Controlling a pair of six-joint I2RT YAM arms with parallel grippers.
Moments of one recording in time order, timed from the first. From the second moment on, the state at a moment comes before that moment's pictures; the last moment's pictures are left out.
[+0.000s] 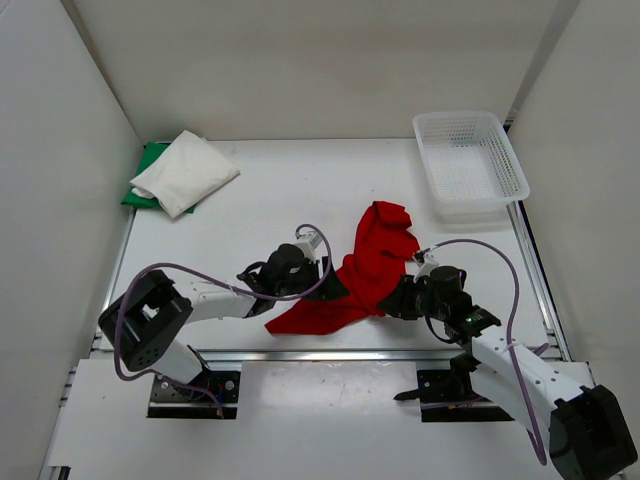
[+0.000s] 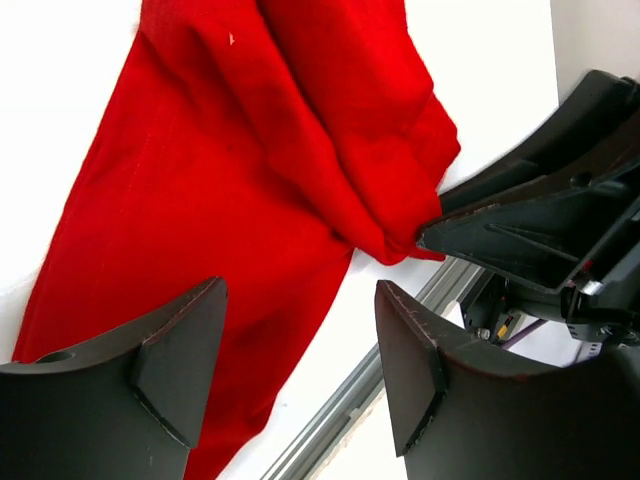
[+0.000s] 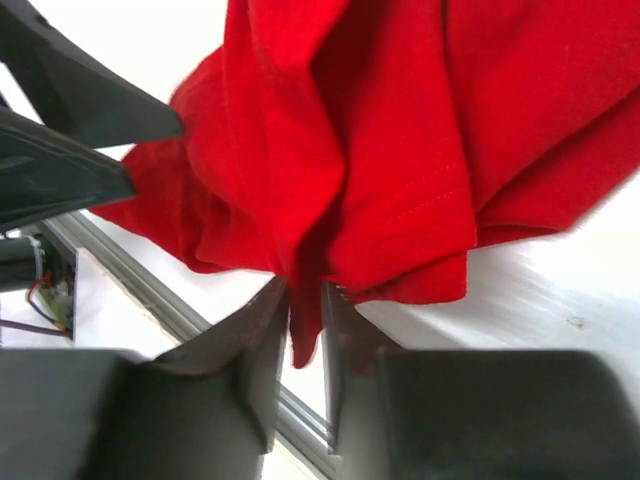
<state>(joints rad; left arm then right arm) -0.83 1.49 0.59 0.37 0.23 -0.77 0.43 0.78 0.20 -0.04 -0.38 0.61</state>
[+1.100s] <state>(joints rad) -0.55 1.87 1.52 0.01 0.28 -0.70 0.11 0.96 0.73 -0.12 -0.49 0.64</state>
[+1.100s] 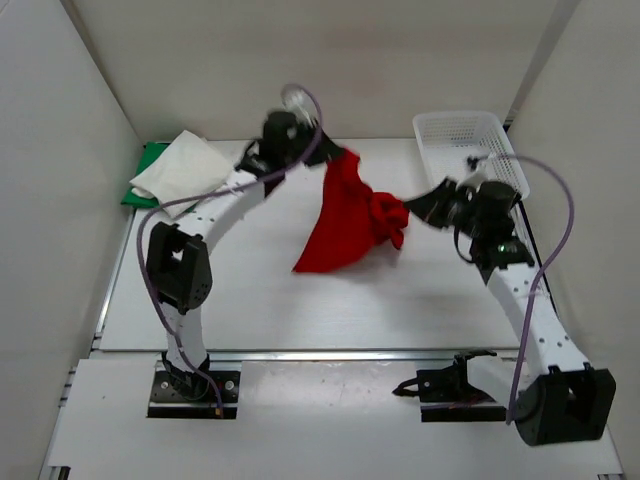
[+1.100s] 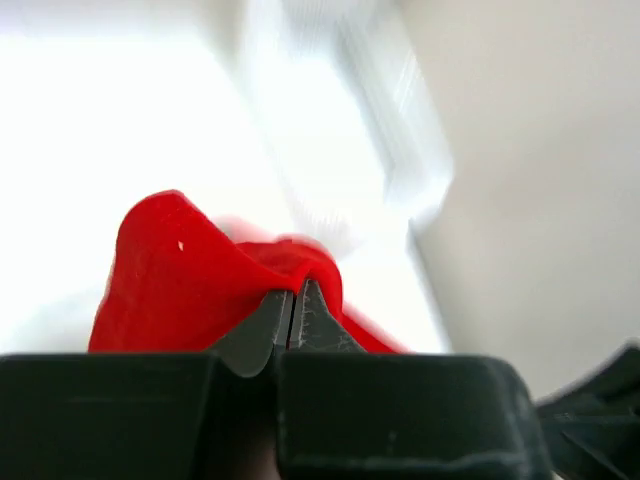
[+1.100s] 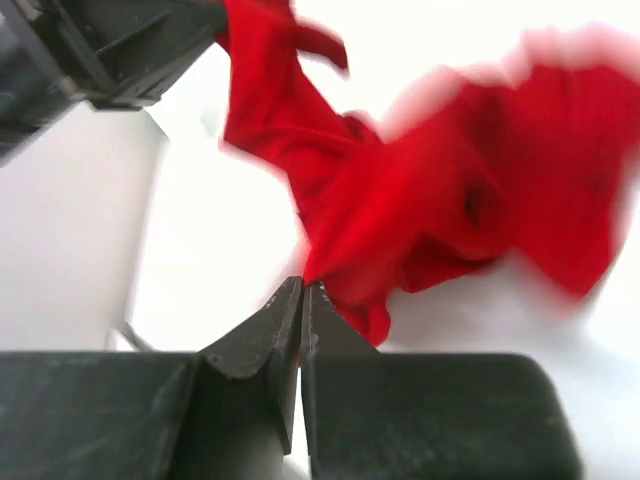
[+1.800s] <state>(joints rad) 0.12 0.86 0.44 0.14 0.30 -0.80 0.08 0.72 0.51 -0.08 -0.58 0.60</state>
